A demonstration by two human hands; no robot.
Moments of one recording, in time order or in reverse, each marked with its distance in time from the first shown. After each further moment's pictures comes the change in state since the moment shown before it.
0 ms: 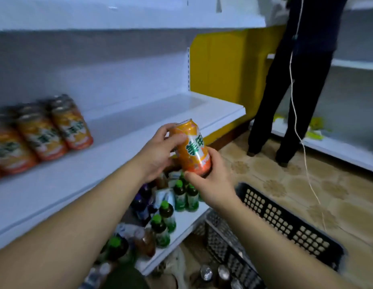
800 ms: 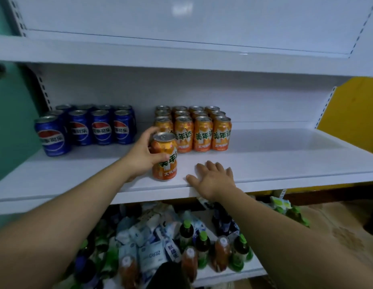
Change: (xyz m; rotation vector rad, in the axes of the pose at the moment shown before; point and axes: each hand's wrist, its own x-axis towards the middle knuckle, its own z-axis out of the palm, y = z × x) left_hand -0.237 0.059 -0.272 0.379 0.681 0.091; right_hand -0.026 -0.123 0.253 -1.000 -0.718 -0.441
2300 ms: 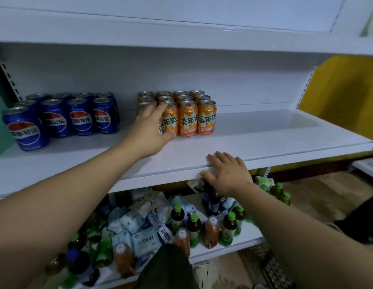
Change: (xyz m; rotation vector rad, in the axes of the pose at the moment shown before) left_hand 0.016 0.018 0.018 0.730 0.123 0.255; right_hand -0.026 0.046 0.008 -0.058 0.068 -0.026
